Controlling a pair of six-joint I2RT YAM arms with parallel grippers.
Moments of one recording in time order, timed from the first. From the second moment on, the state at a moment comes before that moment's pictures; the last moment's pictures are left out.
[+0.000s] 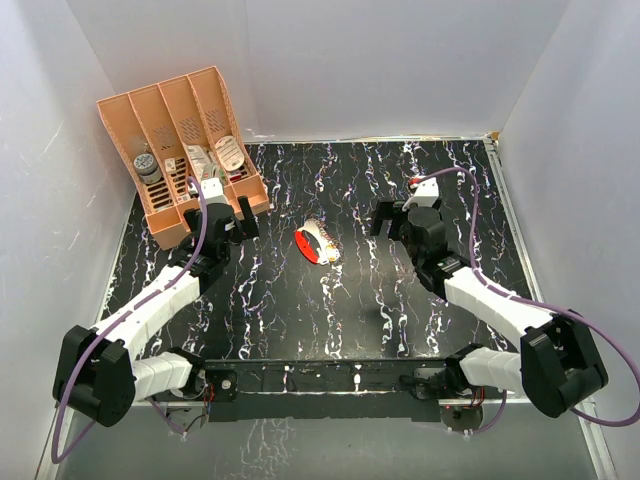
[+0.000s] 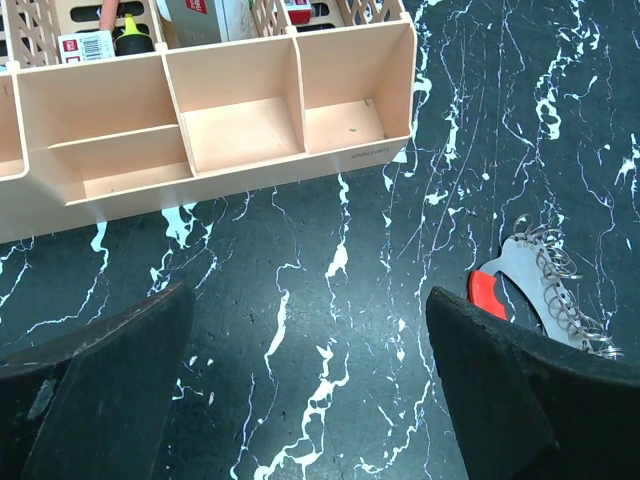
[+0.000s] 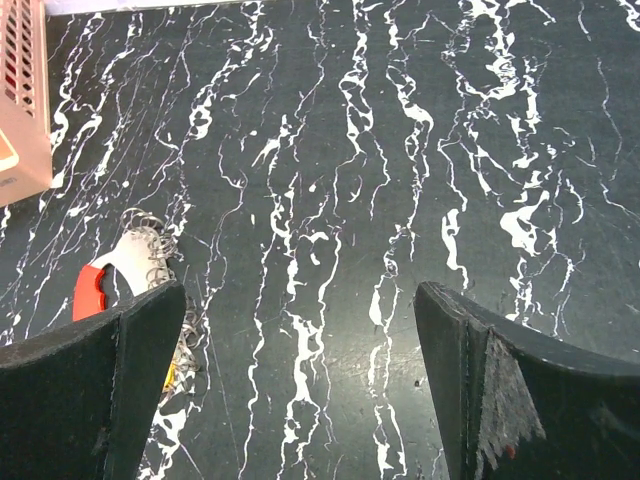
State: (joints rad) left arm -0.42 1.16 0.72 -0.05 -0.47 -0.38; right arm 0.46 1.19 0.64 0.28 0.30 0.25
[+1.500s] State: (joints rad) left arm -0.42 0.96 0.63 0.00 -0.46 -0.38; right arm 0.66 1.44 0.75 0.20 0.11 0.16
